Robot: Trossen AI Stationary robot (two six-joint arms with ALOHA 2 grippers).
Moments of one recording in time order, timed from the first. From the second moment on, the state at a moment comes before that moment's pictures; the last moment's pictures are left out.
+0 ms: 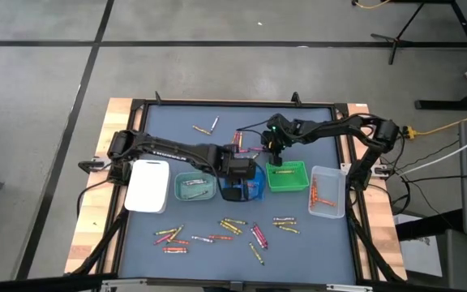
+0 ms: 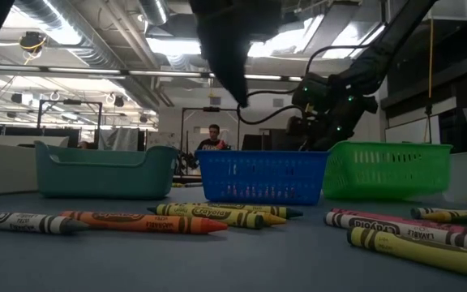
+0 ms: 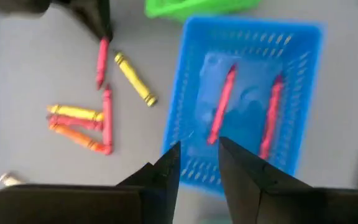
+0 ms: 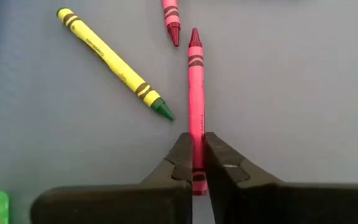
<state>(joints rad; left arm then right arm) -0.08 1.95 1.71 -0.96 -0.28 -0.07 -0.47 1.72 0.81 -0.11 -0.21 -0.39</state>
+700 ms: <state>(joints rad) 0.23 1.71 1.71 -1.07 -0.30 0.04 -0.43 1.48 0.81 -0.19 -0.30 -0.28</state>
